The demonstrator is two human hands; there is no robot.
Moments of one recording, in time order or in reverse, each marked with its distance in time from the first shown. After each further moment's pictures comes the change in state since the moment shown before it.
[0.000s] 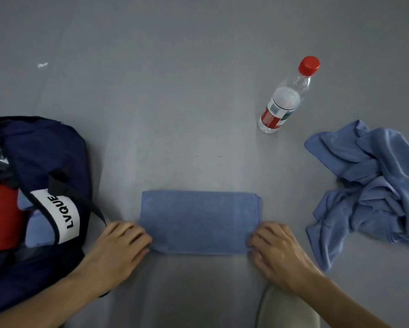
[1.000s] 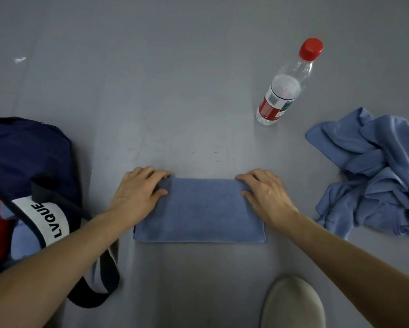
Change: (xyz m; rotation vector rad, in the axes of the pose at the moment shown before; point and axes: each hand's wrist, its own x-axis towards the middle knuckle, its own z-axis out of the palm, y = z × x) left_hand 0.131 -0.031 -0.003 -0.192 -0.056 -0.285; right_hand 0.102 0.046 0.002 0.118 0.011 0.292
